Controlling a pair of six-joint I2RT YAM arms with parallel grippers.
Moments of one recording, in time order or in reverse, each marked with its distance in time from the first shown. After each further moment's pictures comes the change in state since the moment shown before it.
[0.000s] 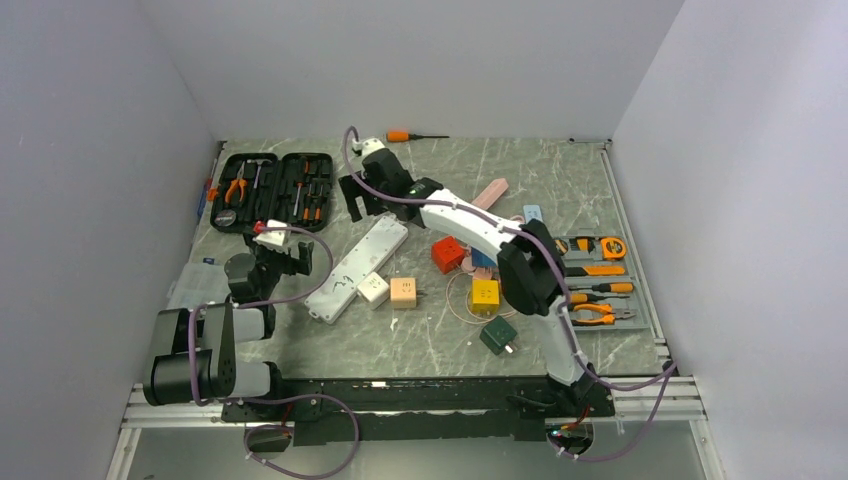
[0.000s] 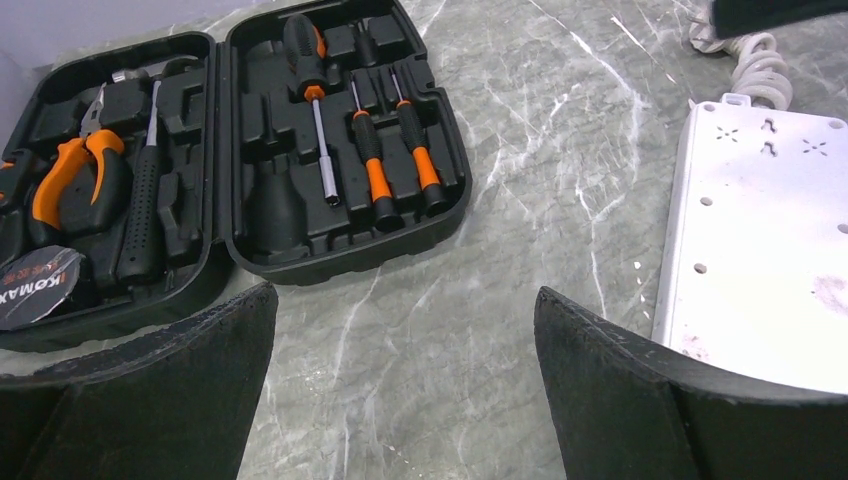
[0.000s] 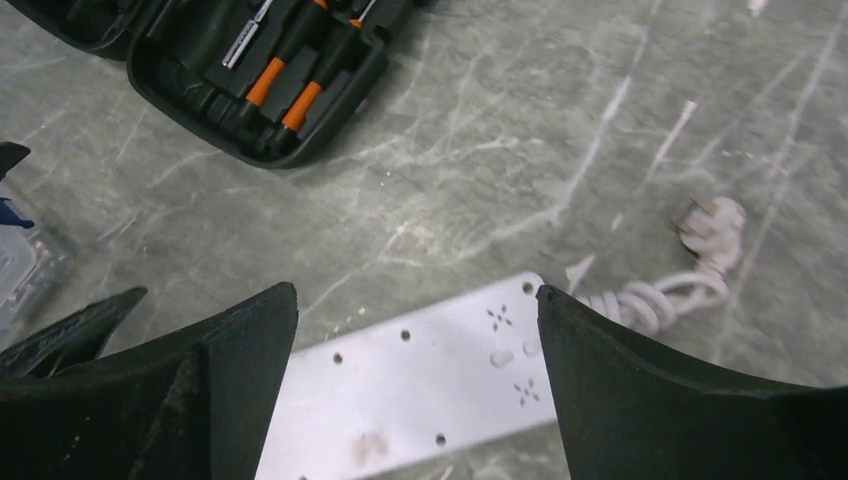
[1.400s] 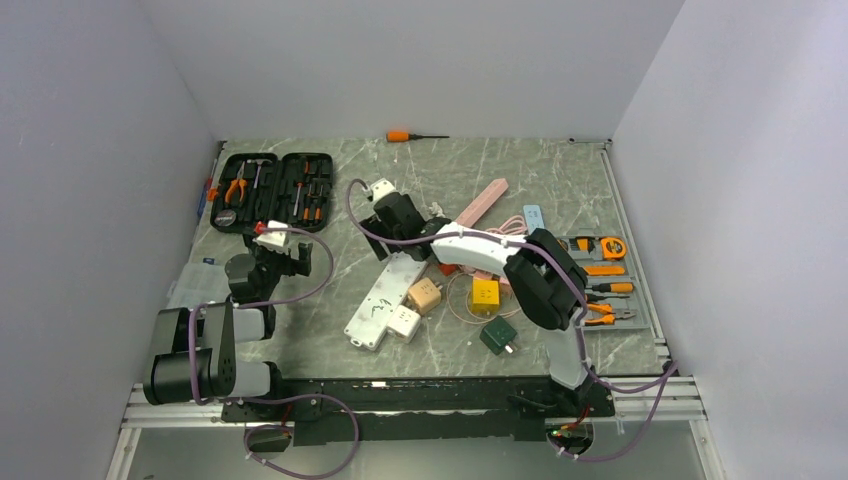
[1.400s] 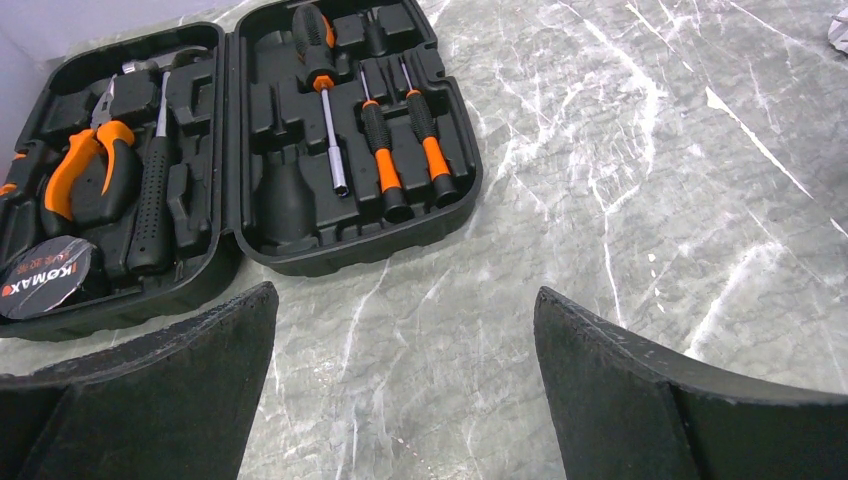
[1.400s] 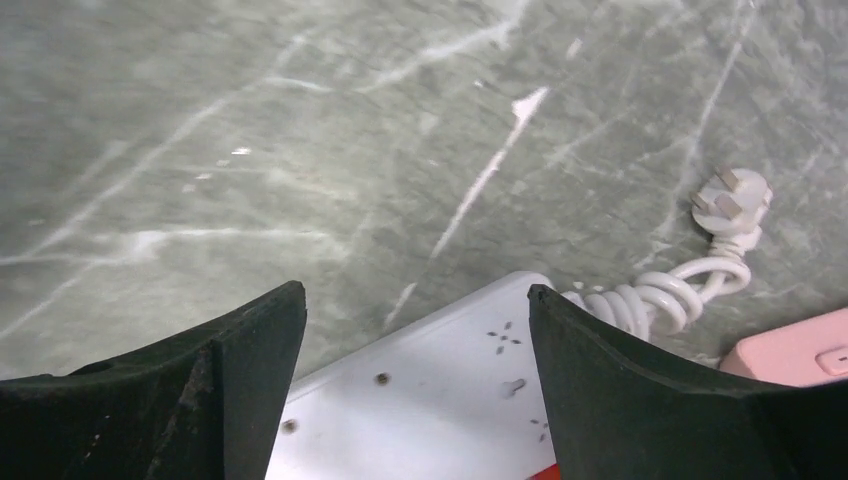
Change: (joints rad) left arm 0.002 0.005 -0.004 -0.004 -0.017 0.021; right arm 0.056 -0.109 -0.424 0.175 0.152 -0.137
